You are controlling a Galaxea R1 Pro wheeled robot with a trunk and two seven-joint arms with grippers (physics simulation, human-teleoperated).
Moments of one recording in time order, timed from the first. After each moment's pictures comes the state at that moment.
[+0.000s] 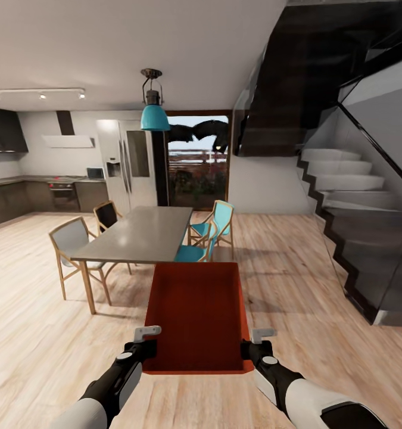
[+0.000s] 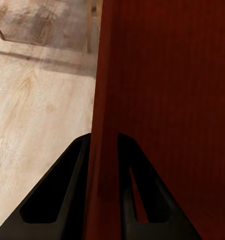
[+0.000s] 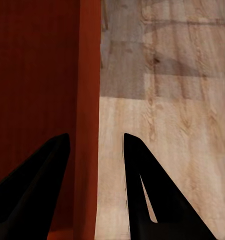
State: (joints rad) left arm -0.57 -0.09 -0.01 -0.46 0.07 0.10 0.11; right arm -0.73 0.10 0.17 -0.05 -0.11 -0.19 -0.14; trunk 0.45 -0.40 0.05
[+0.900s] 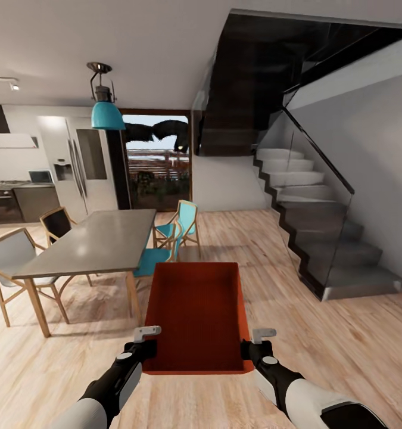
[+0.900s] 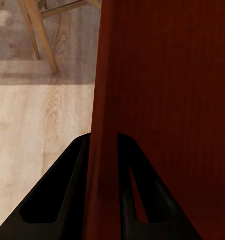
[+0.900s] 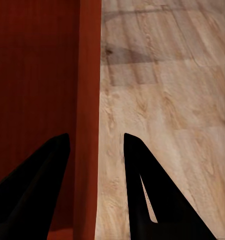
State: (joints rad) left arm -0.57 -0.09 -0.01 -0.46 0.07 0.10 0.11; right arm -0.73 0.10 0.17 -0.05 -0.11 -0.19 -0.14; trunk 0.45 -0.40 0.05
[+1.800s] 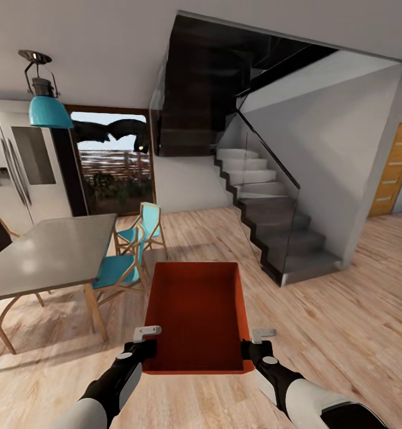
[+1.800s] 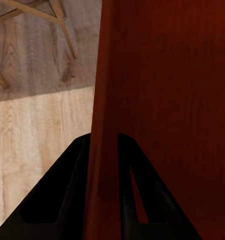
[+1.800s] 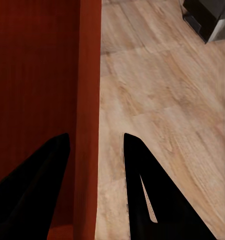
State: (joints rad) left arm -0.57 -0.09 -0.01 -0.46 0.07 0.10 0.11; right arm -0.73 0.10 0.17 -0.05 -0.11 -0.19 -0.14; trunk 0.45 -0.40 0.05
